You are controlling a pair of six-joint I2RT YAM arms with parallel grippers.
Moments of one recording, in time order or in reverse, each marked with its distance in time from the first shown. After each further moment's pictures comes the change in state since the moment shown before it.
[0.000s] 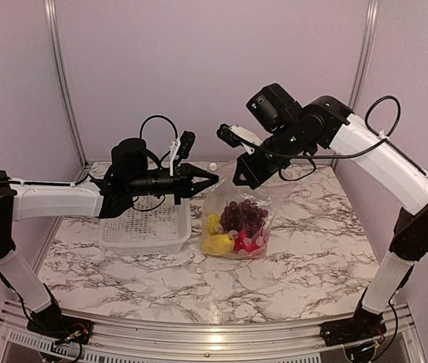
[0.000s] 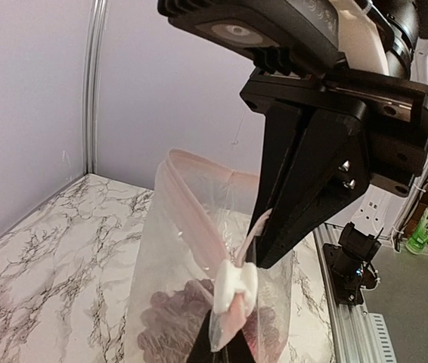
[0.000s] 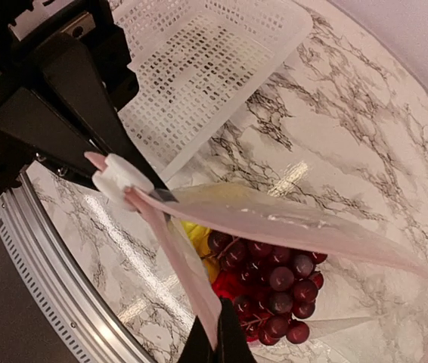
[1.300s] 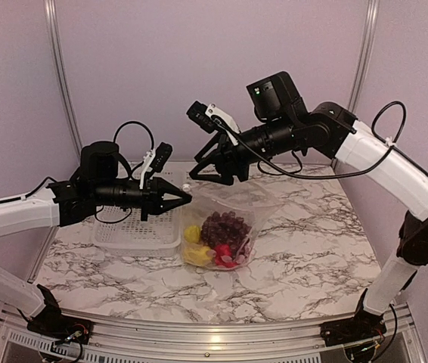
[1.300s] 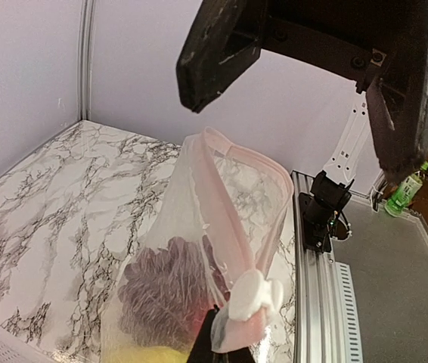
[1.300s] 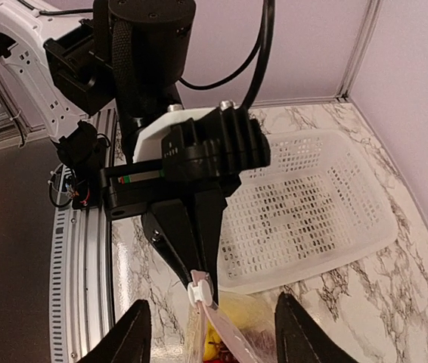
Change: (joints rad) left arm 0.002 -0.341 -0.135 -0.423 0.003 0.092; right arm 0.084 -0.054 -0.062 0.388 -0.322 -0.293
